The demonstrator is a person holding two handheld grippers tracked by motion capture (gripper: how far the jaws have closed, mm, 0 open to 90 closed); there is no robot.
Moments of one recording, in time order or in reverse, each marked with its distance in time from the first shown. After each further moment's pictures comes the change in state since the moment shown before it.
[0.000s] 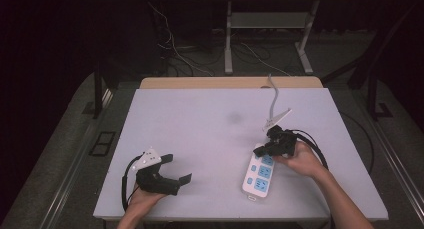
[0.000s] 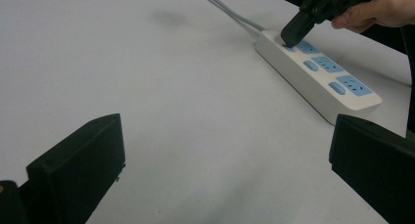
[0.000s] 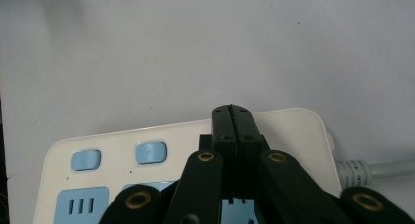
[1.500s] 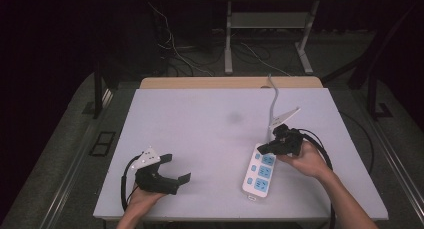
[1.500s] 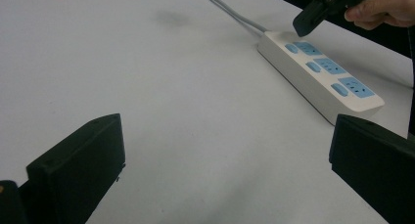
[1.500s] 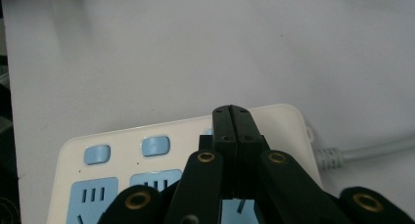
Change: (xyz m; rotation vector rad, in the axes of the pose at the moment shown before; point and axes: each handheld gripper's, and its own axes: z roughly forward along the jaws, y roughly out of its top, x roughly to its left) left arm 0.002 0.000 -0.001 -0.003 0.003 -0.007; right arm 0.002 -0.005 -0.018 -0.055 -0.023 0.009
